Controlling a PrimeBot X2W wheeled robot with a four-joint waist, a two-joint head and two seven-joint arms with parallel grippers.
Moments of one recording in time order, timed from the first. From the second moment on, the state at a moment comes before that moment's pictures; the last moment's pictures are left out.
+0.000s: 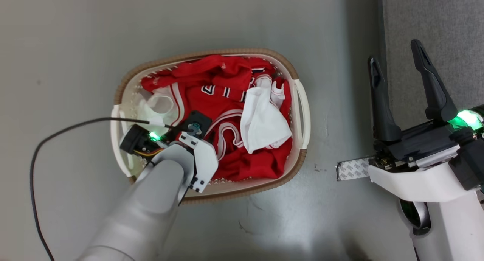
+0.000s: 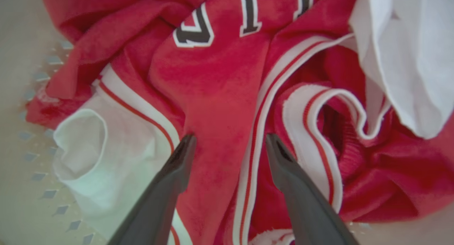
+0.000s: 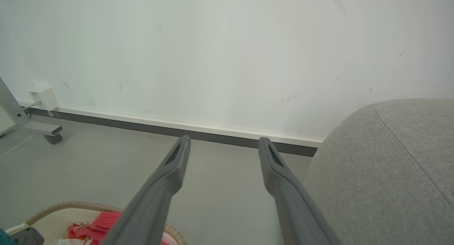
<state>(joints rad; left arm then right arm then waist) -0.92 0.05 -0.60 1.10 -0.05 0.03 -0.03 -0.47 -0.05 0.16 -0.07 0.12 0.13 -0.26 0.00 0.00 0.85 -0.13</state>
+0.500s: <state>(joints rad) -1.01 0.06 -0.62 1.22 -0.06 0.05 -0.10 -0.42 -0.05 0.15 -0.11 0.17 0.13 -0.26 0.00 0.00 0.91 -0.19</state>
